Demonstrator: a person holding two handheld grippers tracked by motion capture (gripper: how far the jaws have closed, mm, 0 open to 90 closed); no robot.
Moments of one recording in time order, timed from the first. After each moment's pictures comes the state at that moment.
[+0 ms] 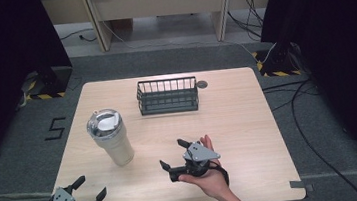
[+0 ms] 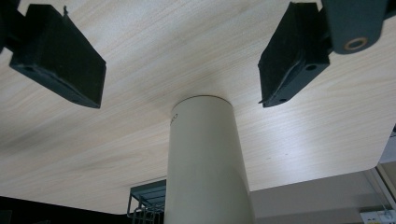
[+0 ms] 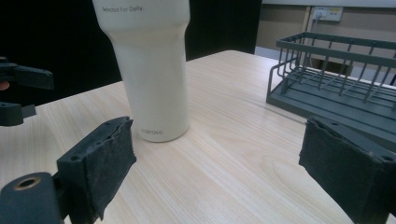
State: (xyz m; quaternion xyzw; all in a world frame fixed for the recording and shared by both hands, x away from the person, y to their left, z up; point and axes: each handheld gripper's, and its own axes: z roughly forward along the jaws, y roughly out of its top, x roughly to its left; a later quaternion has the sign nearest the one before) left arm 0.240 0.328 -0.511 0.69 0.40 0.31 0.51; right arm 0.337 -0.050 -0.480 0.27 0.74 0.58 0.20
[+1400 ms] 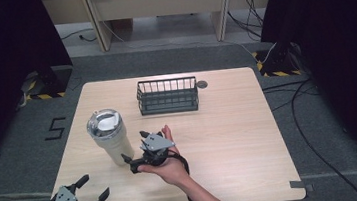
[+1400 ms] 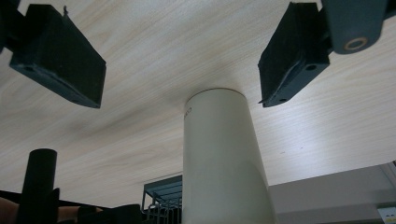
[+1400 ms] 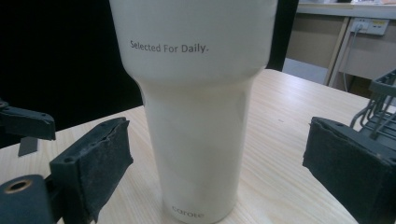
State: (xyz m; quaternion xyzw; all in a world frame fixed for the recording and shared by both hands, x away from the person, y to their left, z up) left arm 0.242 0.323 -0.510 0.70 0.38 0.30 0.52; right arm 0.374 0.058 -0.473 0.23 0.75 0.59 0.18
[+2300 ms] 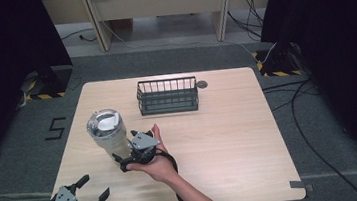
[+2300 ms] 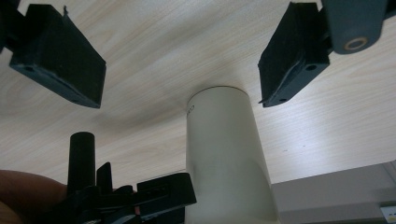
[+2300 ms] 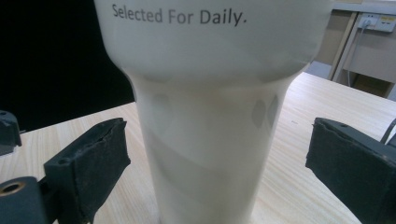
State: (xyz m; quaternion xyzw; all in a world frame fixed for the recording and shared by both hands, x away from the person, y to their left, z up) left arm 0.242 0.322 -0.509 0.70 0.38 0.30 0.53; right arm 0.388 0.090 -0.486 0.23 0.76 0.58 0.18
